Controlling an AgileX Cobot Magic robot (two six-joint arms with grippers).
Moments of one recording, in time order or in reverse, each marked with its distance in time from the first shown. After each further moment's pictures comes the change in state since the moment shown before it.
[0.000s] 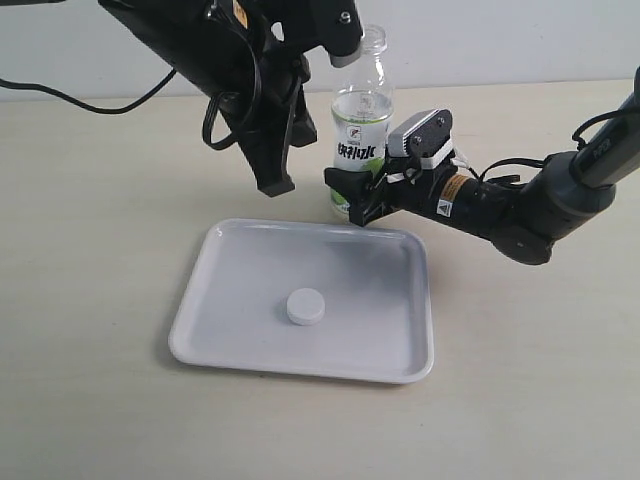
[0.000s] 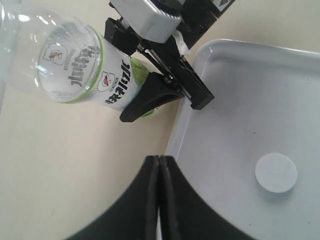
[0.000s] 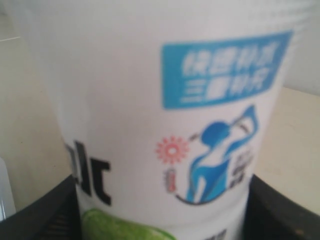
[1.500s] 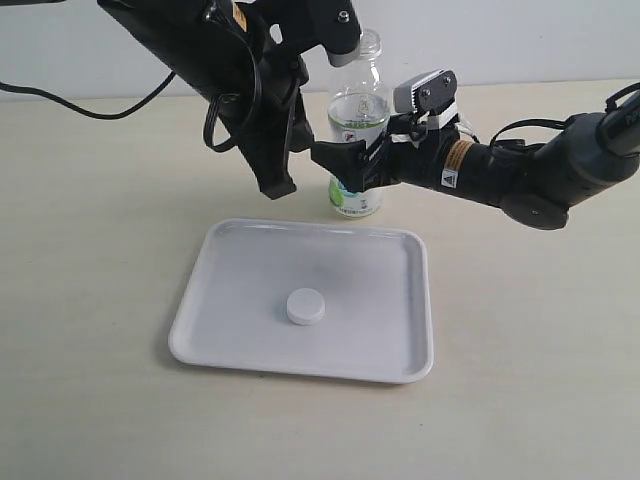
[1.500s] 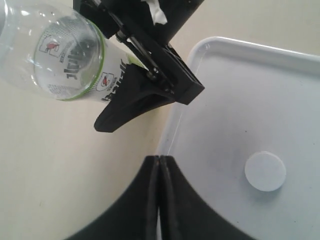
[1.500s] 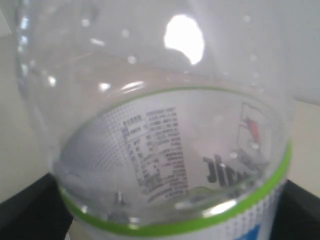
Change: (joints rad) left arm 0.000 0.000 0.000 0.000 0.022 -0.050; right arm 0.000 -0.126 0.002 -0.128 0.061 0.263
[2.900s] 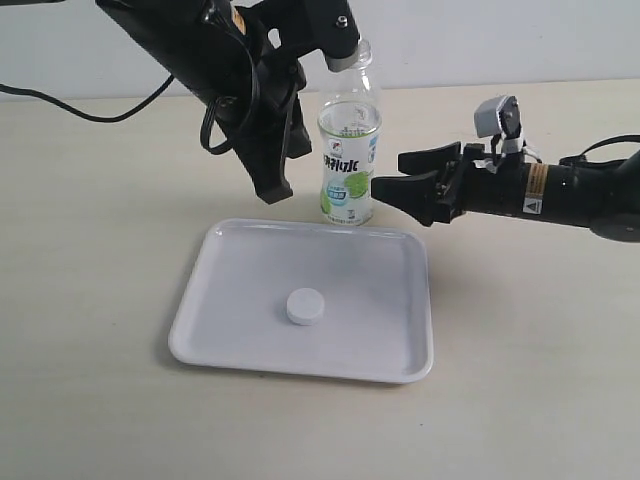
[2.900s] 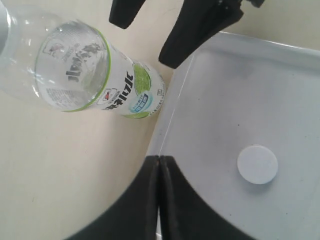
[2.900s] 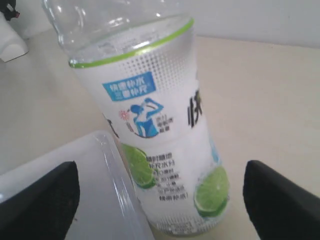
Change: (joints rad) left arm 0.000 0.000 0.000 0.000 0.027 -0.002; right arm -0.232 0.000 0.087 -0.402 -0.176 0.146
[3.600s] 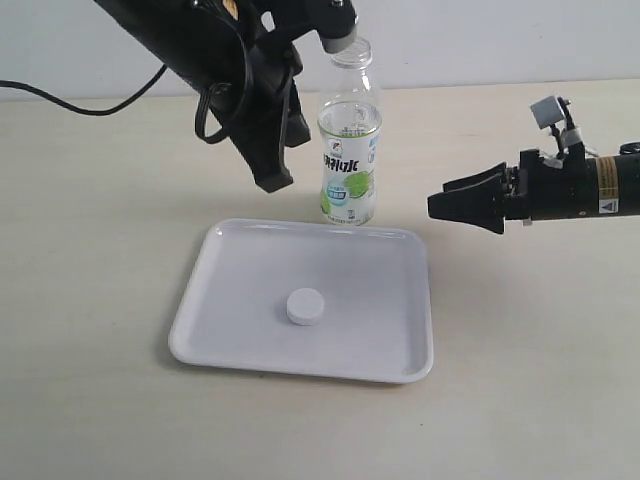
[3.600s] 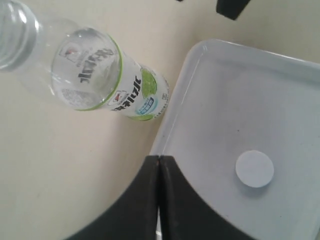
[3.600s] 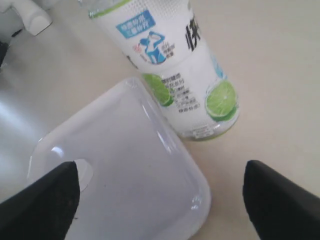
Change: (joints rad) left arm 0.000 -0.036 0.000 0.000 0.007 -0.040; right arm -0.156 -0.092 0.000 -0.405 -0.002 0.396
